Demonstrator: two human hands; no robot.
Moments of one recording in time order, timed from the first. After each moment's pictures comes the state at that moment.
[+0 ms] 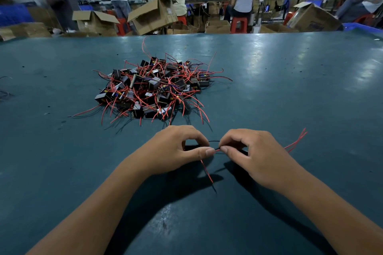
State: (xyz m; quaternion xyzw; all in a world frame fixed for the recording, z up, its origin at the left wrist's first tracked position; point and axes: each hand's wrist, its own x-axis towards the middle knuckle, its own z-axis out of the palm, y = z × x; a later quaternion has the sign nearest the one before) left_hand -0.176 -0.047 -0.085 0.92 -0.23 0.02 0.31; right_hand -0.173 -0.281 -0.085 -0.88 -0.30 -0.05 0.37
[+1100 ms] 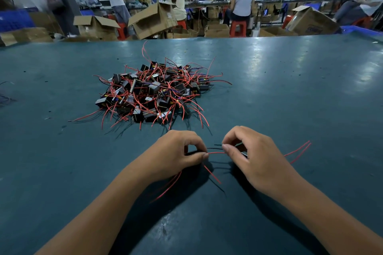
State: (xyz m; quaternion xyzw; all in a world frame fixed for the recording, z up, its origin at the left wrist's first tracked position) left_hand -0.171 -0.048 -0.091 0.92 -0.24 0.03 0.31; right_hand -0.175 -0.275 -0.089 -0.87 -0.27 -0.12 0.39
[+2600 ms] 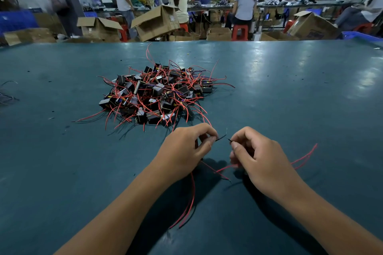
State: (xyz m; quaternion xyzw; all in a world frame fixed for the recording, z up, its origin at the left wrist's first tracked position) left_hand -0.173 -0.071 -0.091 0.91 -0.18 0.14 0.35; right_hand -0.177 -0.270 -0.094 -0.85 -0.18 -0.08 0.49
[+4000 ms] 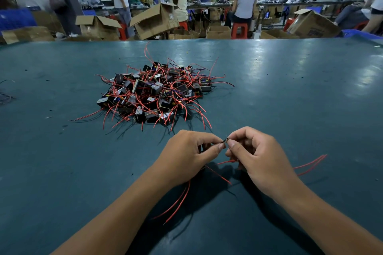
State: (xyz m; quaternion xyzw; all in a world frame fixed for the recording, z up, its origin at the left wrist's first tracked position) left_hand -0.178 -0.079 -0.091 0.90 -0.19 0.10 0.39; right_hand -0.175 -0.265 -0.095 -0.79 -0.15 -0.04 0.59
